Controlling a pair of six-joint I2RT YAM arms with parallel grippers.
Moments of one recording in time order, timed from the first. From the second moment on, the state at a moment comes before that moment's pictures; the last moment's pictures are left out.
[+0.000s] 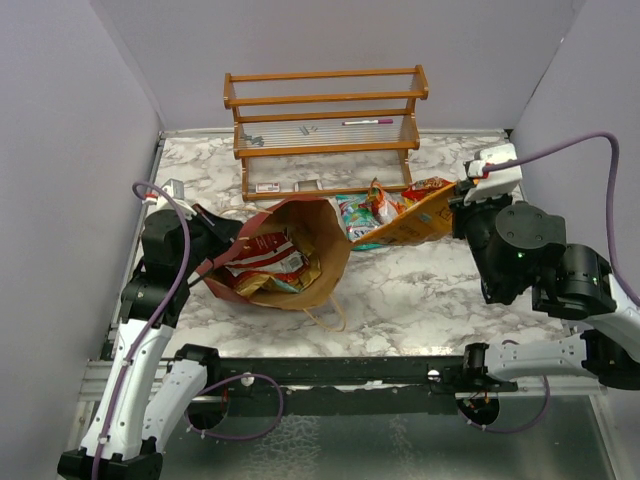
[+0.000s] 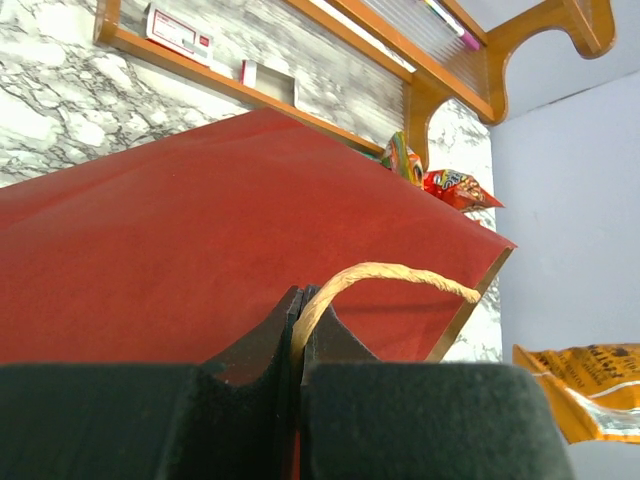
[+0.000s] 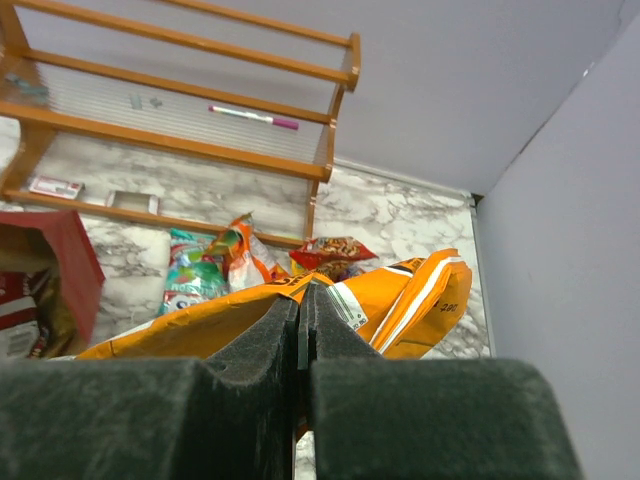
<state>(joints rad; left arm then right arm) -0.17 0.69 0.87 -0.53 0.13 -0.78 1.31 1.02 1.59 -0.75 1.21 -0.07</state>
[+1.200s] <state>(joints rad) -0.17 0.64 0.90 -0.55 0.16 -0.82 0.74 0.52 0.49 -0.30 0.83 0.45</state>
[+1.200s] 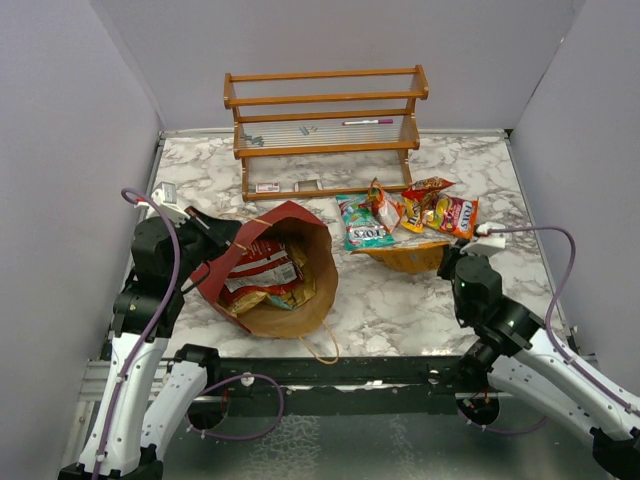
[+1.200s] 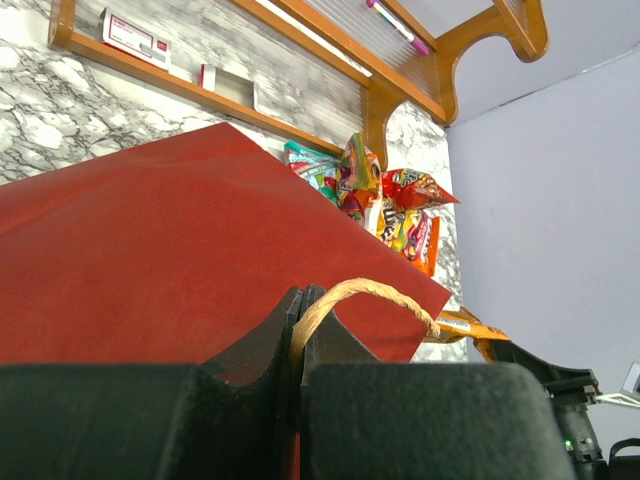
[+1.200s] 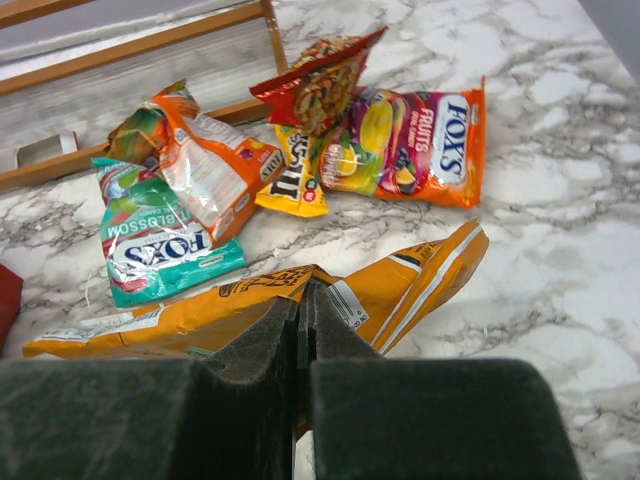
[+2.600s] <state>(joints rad) -0.17 0.65 0.89 -0.52 0.20 -0.83 0.73 0.25 0.54 -0.59 0.65 0.77</state>
